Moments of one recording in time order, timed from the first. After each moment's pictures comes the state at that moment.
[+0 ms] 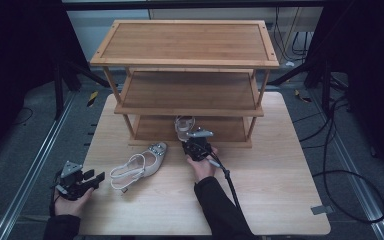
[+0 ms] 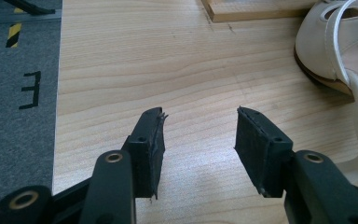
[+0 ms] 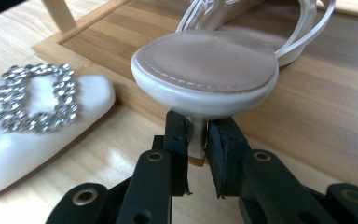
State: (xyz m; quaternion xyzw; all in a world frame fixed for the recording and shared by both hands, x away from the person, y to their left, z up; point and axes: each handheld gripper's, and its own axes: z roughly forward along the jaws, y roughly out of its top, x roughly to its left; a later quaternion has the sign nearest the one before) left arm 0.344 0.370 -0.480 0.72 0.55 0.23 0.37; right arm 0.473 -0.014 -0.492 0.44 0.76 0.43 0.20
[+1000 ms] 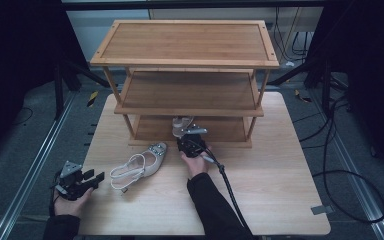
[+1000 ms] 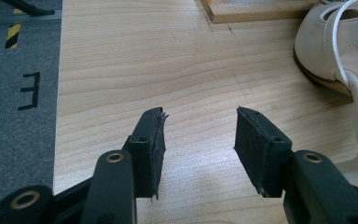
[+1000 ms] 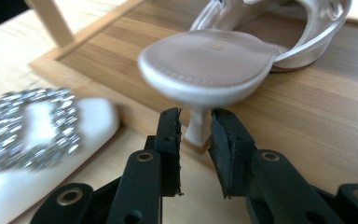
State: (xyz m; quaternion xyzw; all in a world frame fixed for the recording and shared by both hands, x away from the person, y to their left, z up) left arm 0.344 0.371 -0.479 0.72 0.55 0.23 0.37; right arm 0.480 0.000 -0.491 0.45 0.75 0.44 0.20
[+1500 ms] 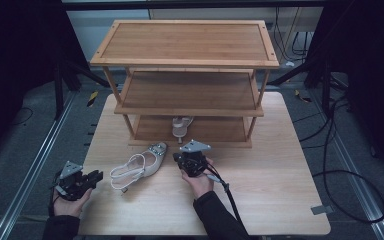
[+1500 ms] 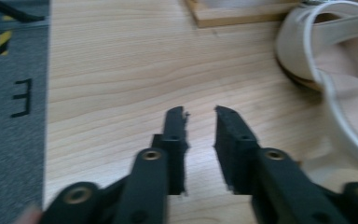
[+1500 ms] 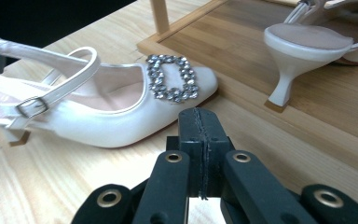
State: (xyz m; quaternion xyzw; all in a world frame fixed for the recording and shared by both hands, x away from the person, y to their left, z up) left arm 0.339 0.365 -0.473 0.73 0.52 0.22 0.39; right arm 0.410 -0.005 -0.471 0.37 0.78 0.47 0.16
